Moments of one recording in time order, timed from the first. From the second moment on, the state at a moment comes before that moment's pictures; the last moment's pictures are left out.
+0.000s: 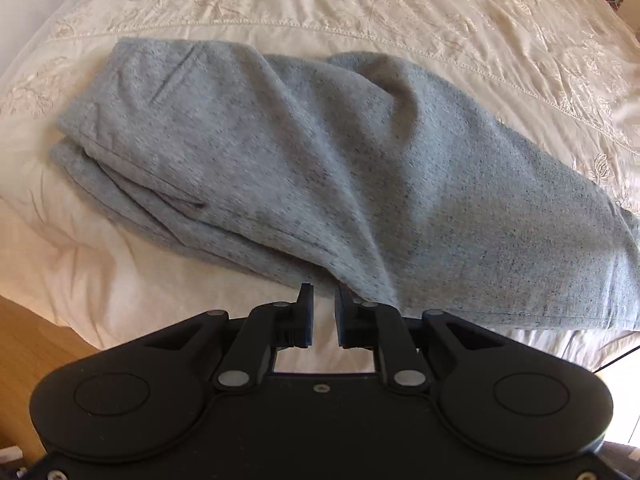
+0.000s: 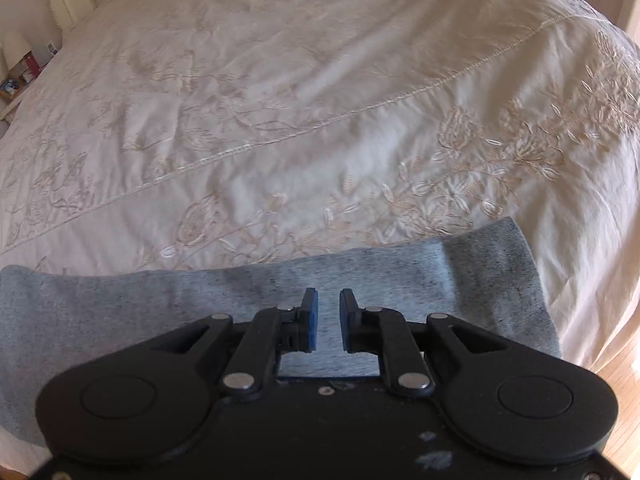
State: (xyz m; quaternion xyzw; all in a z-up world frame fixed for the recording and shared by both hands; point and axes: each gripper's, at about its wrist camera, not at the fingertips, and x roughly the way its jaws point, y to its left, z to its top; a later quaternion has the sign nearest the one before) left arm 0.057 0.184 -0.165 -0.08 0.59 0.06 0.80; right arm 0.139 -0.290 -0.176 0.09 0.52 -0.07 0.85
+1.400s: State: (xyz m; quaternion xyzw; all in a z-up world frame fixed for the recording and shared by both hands) left arm 0.165 0.421 -0.172 -0.11 0.61 0.03 0.78; right arm 0.080 0.276 -0.196 -0.30 0.42 0.39 0.76
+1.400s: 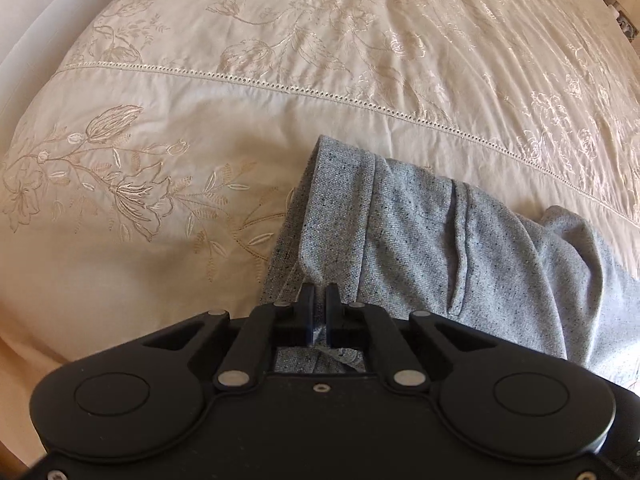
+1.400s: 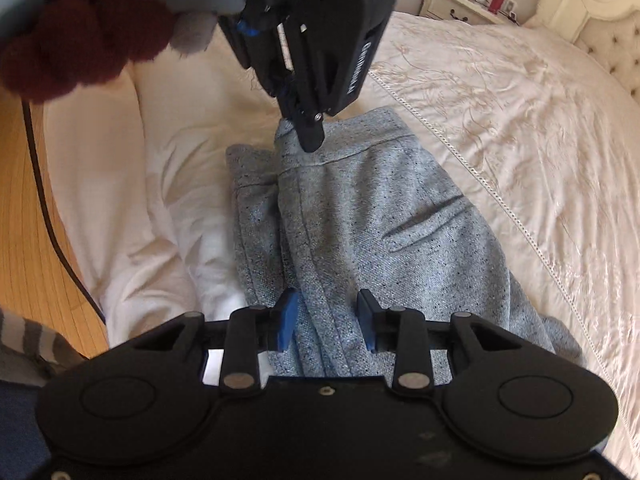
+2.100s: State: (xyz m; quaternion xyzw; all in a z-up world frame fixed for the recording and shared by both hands) left arm 0.128 0.431 -0.163 -0.08 0.63 0.08 0.77; right arm 0.094 0.272 -0.184 -0.20 0.47 0.42 0.75
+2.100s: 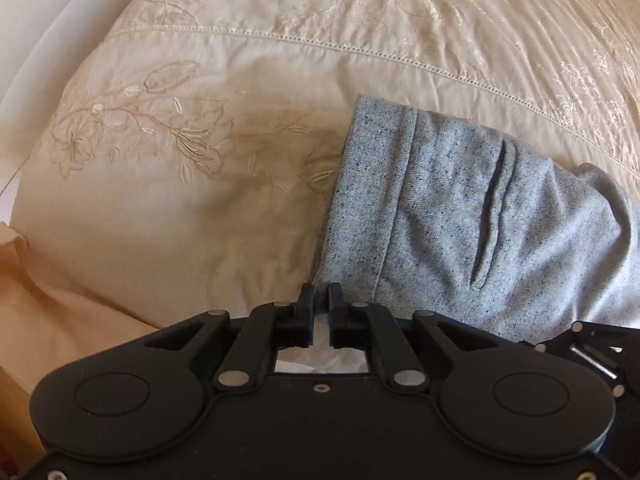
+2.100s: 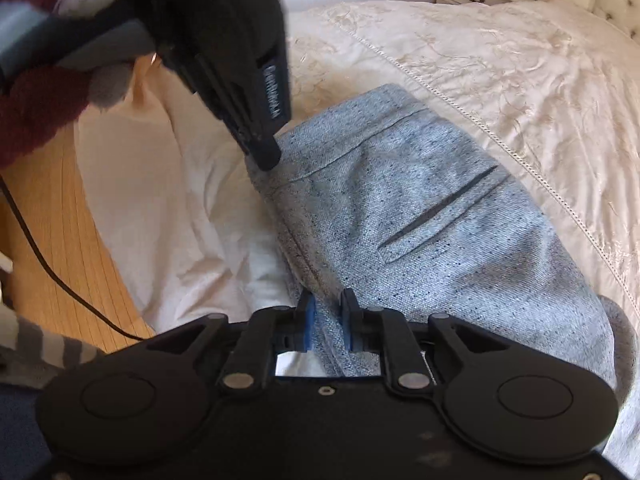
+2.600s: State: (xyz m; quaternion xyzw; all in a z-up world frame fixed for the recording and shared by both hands) left arm 0.176 0.357 -0.163 -0.02 0.60 0.00 0.80; right arm 0.140 0.142 -0.203 -0.01 0.57 0.20 0.79
